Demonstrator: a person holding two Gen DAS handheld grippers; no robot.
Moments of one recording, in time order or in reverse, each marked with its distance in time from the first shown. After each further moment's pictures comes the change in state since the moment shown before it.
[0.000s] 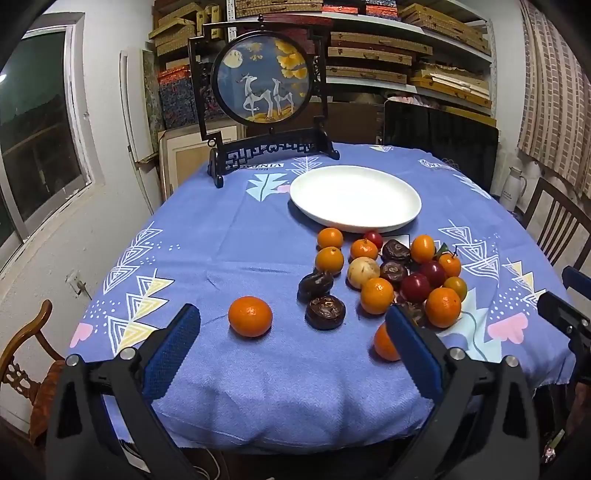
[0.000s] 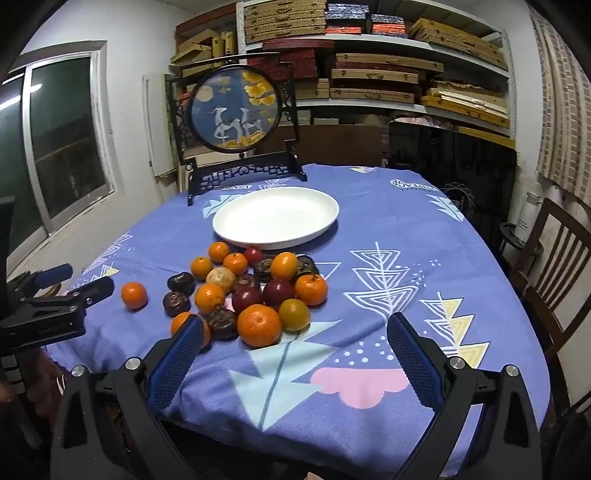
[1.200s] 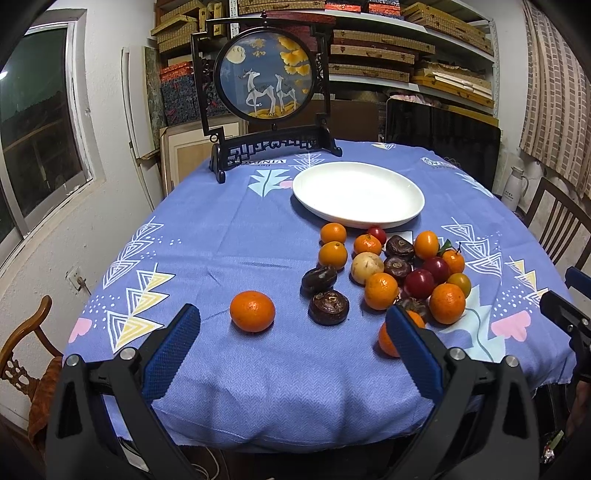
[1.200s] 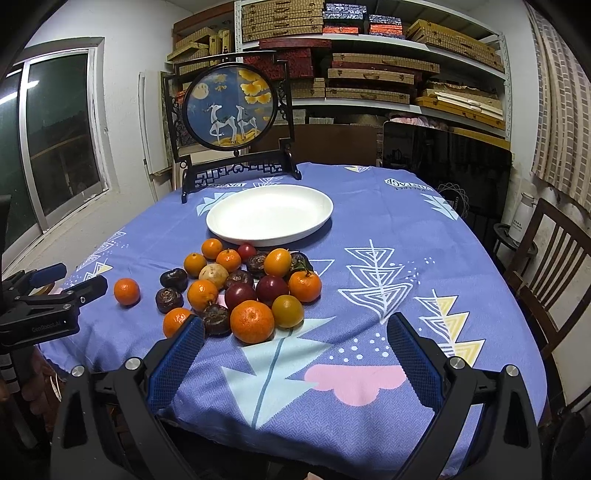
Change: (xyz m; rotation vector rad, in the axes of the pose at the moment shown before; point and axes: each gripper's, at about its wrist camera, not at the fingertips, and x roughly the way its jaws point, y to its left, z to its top) left arm 0.006 0.004 -0.005 -0.007 0.008 0.001; right arm -0.002 -0.003 -0.003 0.004 0.000 -0.025
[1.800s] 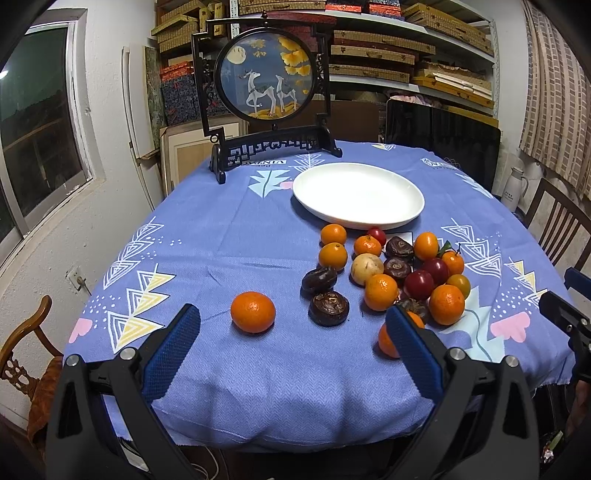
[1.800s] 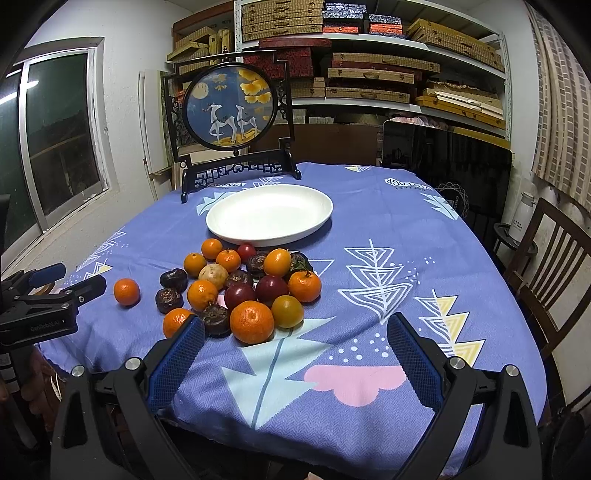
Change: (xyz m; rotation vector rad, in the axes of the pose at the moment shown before) left arm 0.001 0.000 -0.002 -0.001 -0.004 0.001; right arm 0.000 -0.001 -0.001 -0.001 0.001 0.000
